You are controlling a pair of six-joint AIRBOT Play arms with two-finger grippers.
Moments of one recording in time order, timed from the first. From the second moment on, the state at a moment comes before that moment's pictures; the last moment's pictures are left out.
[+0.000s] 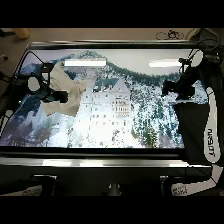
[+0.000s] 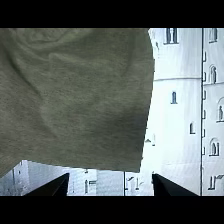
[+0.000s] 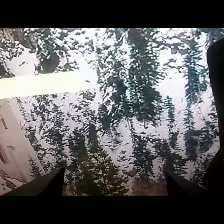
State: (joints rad) left arm -0.18 -1.39 1.32 1.58 -1.13 -1.70; right arm -0.02 -1.64 1.76 -1.46 1.60 1.72
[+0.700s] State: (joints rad) left arm -0.18 -1.39 1.32 1.58 -1.13 -1.70; right arm -0.02 -1.64 1.76 -1.46 1.60 1.72
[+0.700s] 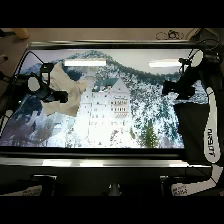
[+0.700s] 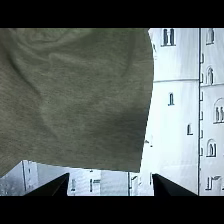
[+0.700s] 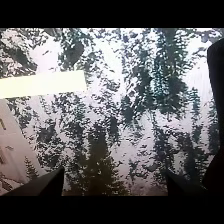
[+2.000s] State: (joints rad) left arm -0.05 -1.76 1.74 1.30 -0.85 -1.65; right arm -0.02 -1.63 1.78 -1.47 1.34 1.67
